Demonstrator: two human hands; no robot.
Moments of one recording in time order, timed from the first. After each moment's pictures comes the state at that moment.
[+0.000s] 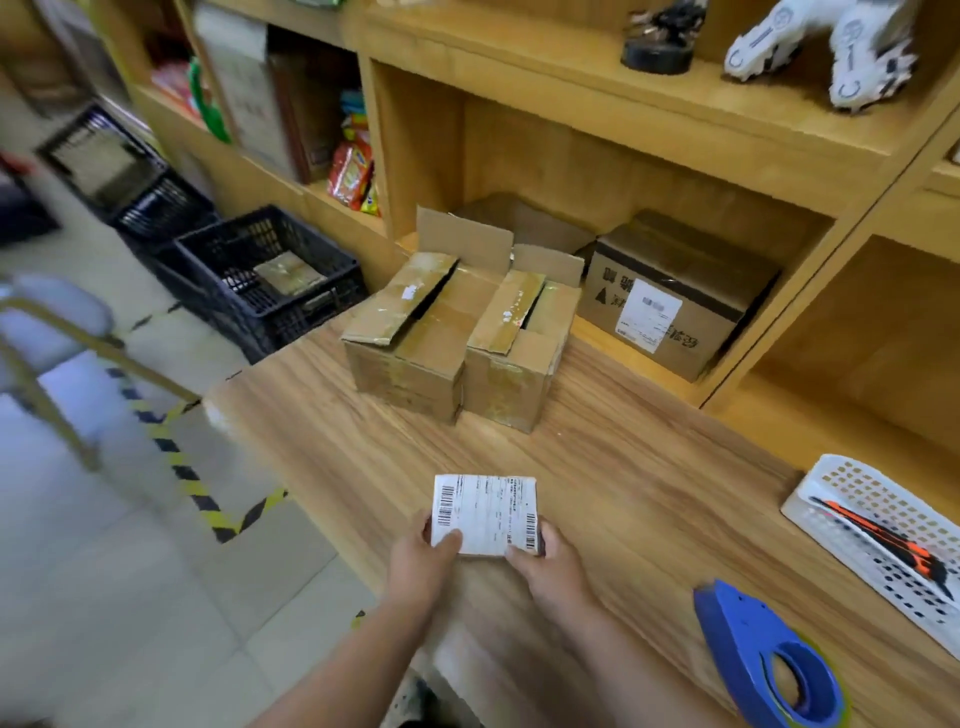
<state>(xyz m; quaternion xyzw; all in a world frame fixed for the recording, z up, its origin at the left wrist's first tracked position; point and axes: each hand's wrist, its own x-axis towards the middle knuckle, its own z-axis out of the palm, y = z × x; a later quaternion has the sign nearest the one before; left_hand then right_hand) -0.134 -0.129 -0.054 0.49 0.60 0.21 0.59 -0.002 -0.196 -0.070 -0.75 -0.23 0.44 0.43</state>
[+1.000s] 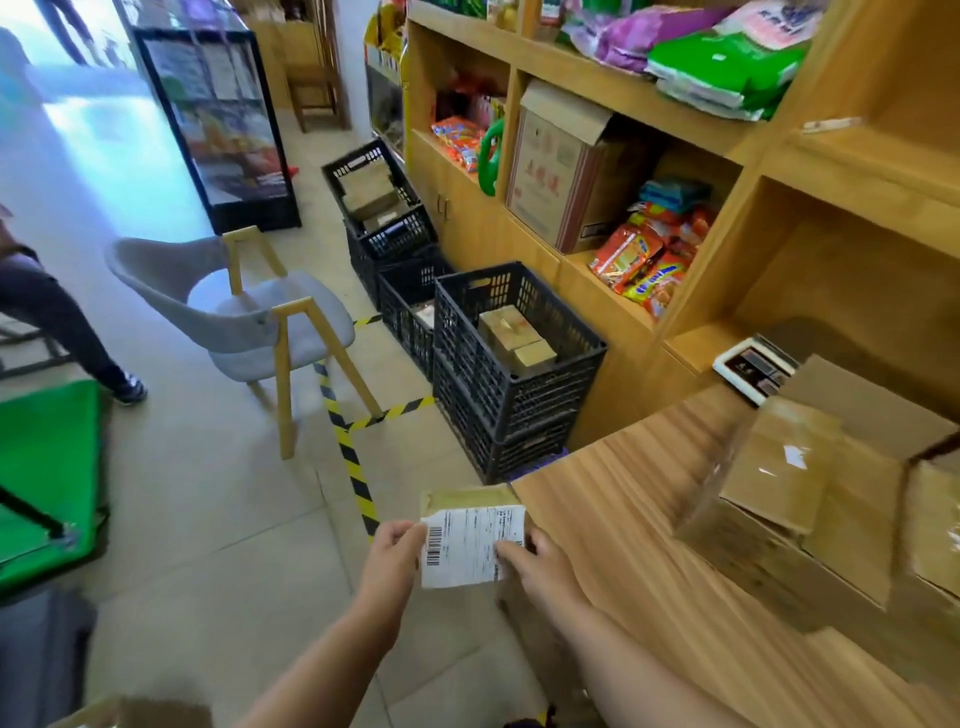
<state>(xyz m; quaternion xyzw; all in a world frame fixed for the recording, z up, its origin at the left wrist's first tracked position) -0.548 0.145 -0.056 0.32 0.65 0.38 0.57 -0.379 0.135 -0.063 -0.69 -0.37 0.53 0.32</state>
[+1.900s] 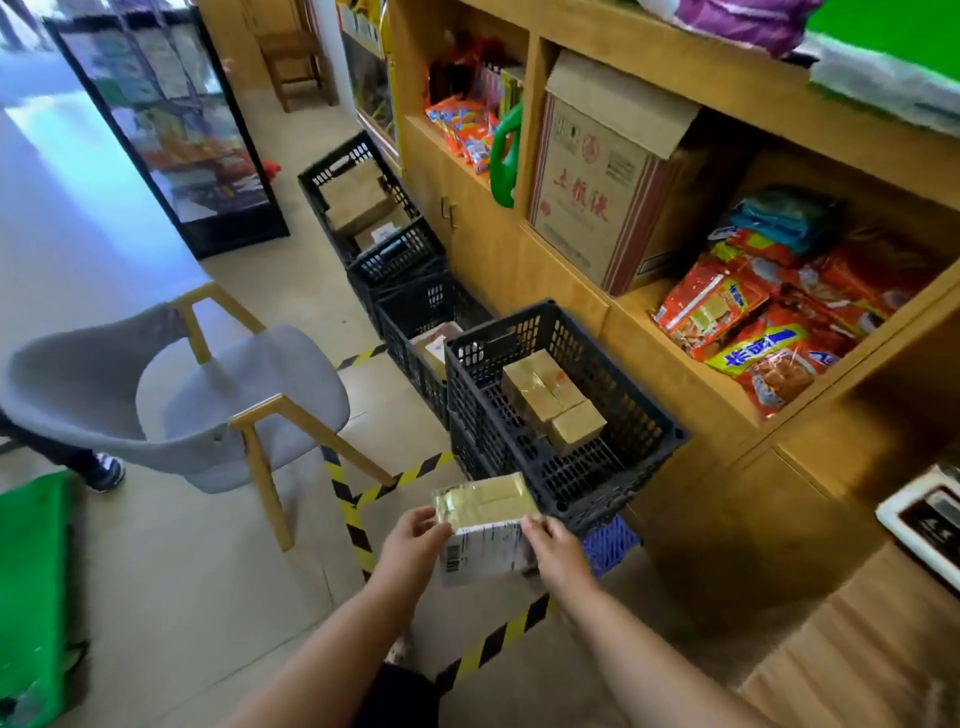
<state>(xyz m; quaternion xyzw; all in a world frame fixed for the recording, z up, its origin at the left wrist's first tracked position) -0.552 0.561 -0.068 0.33 0.68 0.28 0.60 -0.376 0.552 -0.085 -0.72 -0.35 0.54 0.25</state>
